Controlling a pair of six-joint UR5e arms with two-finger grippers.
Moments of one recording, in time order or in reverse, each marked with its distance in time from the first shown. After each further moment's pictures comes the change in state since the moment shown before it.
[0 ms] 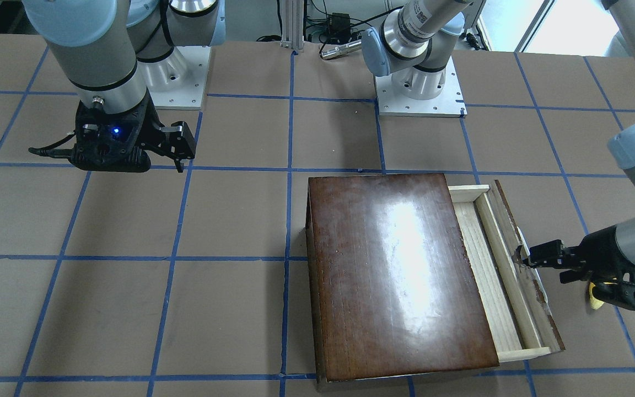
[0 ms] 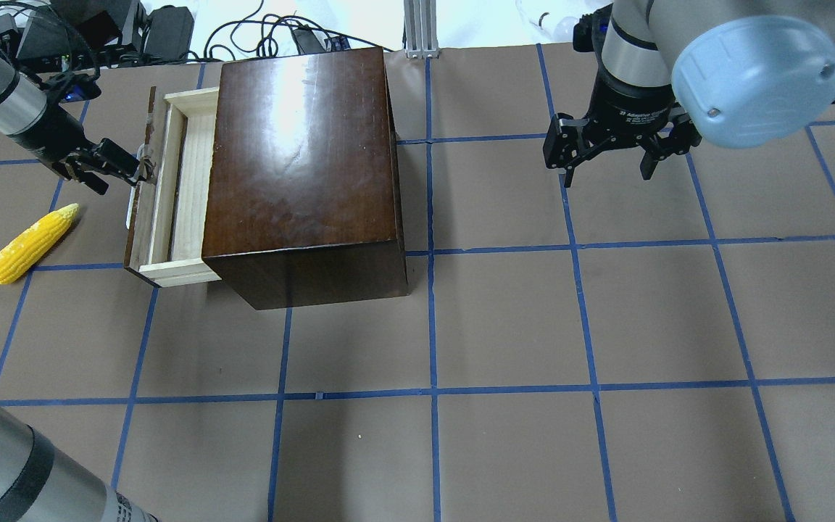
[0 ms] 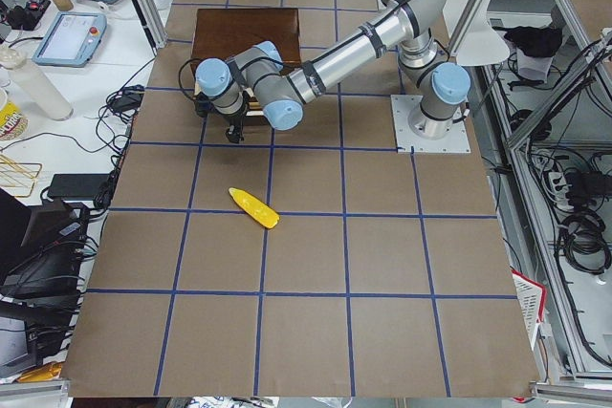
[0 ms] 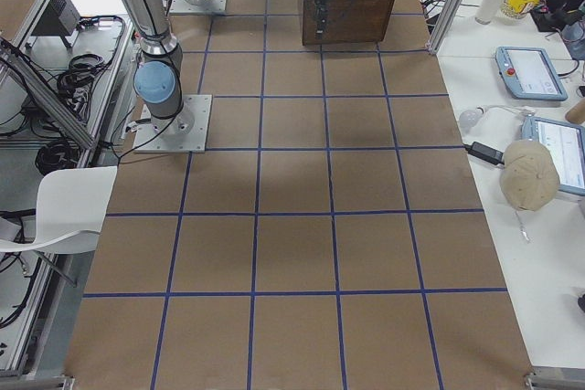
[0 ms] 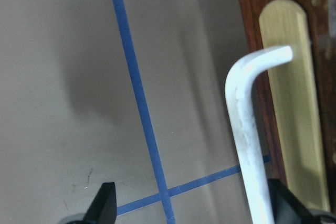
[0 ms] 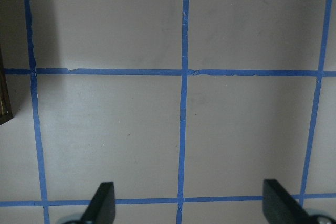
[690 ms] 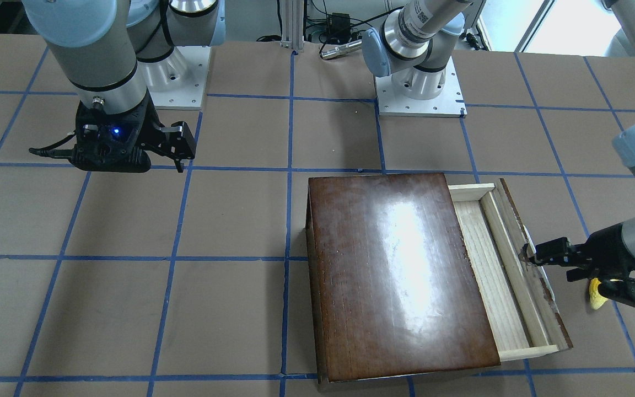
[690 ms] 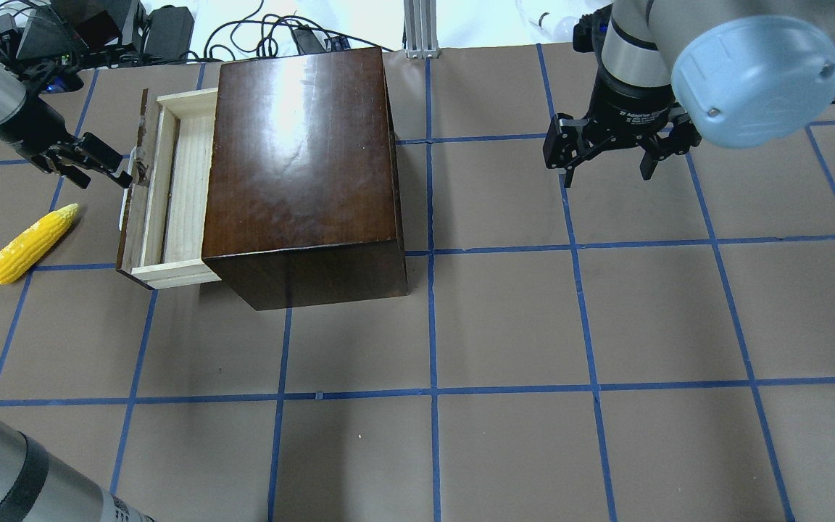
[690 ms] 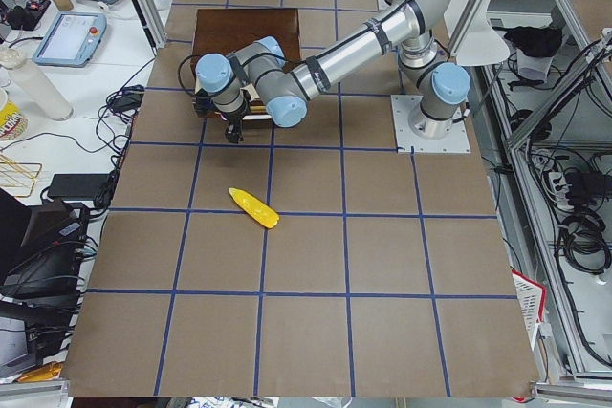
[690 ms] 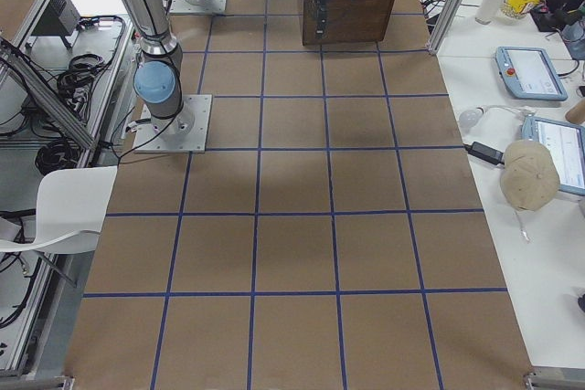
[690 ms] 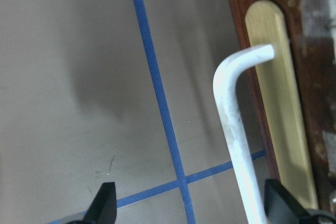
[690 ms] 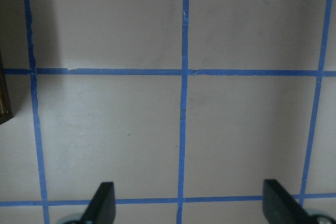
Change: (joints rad) left arm 0.018 0.034 0.039 -0.051 0.023 0.015; right arm 0.000 0.000 0.000 0.000 0.000 0.000
